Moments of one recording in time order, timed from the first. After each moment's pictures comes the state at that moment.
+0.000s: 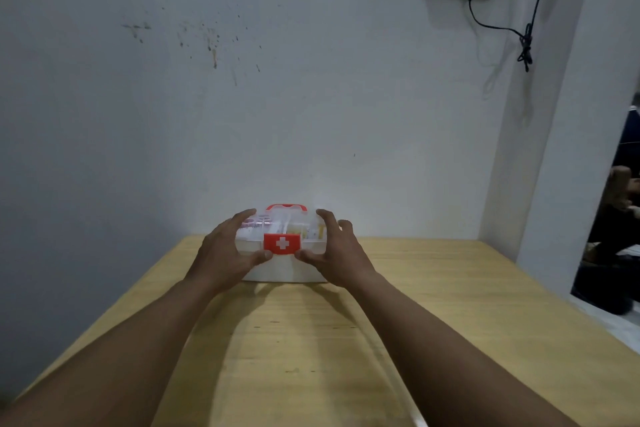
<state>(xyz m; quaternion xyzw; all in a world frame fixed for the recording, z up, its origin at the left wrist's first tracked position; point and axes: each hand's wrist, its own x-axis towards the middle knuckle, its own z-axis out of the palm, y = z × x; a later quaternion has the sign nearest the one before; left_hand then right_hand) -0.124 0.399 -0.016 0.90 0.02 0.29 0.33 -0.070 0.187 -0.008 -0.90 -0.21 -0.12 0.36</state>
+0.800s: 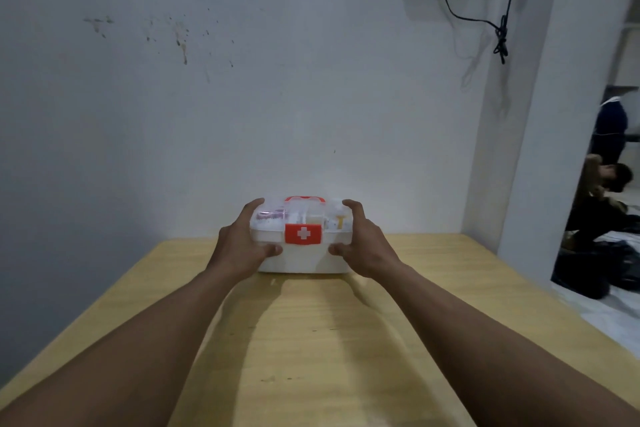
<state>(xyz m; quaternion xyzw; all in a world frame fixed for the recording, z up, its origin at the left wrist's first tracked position) -0.086 0.349 -0.009 0.86 0.01 0.26 0.44 -0.041 0.116 -0.001 -0.89 -0.18 -0.11 0.41</state>
